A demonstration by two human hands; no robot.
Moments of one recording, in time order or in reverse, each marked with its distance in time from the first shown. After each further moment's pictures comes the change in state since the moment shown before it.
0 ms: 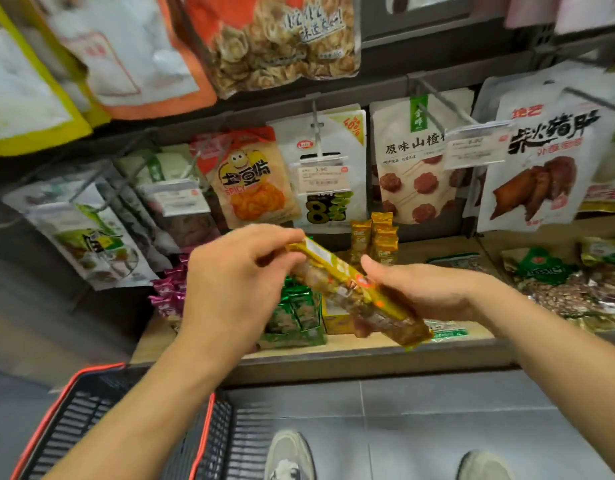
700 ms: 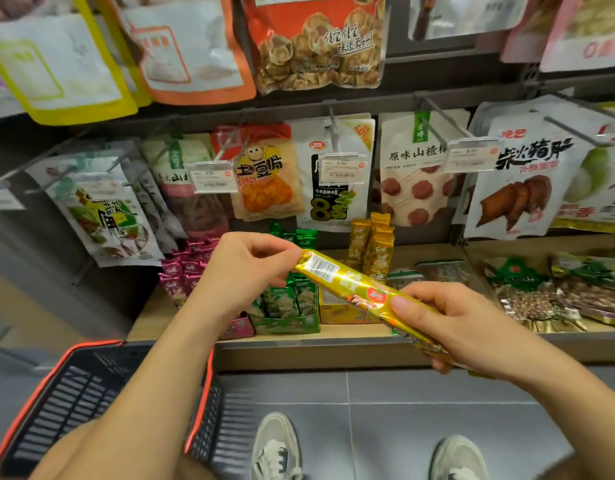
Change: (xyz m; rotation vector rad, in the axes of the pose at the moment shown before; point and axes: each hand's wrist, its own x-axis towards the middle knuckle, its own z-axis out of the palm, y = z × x) left_hand -0.018 -0.017 -0.019 -0.528 -0.260 -0.637; right_hand -0.077 0.013 0.078 -0.208 0.546 -0.307
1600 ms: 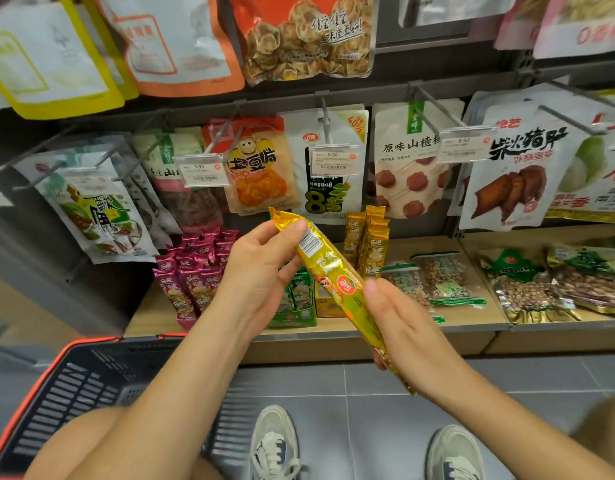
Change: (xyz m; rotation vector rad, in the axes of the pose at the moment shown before) left_hand 0.000 -0.002 0.039 -0.738 -0.019 -0.145; right_hand 0.007 0.009 0.058 0.168 0.199 -0.114
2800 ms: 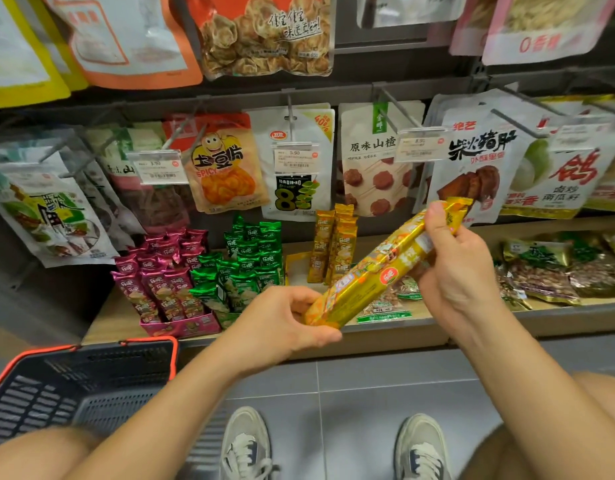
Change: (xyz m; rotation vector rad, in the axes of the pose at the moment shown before) left_hand -0.022 -0.044 0.007 0.882 -0.457 -0.062; right_hand 0.035 -0.006 -0.073 0.675 0.532 0.034
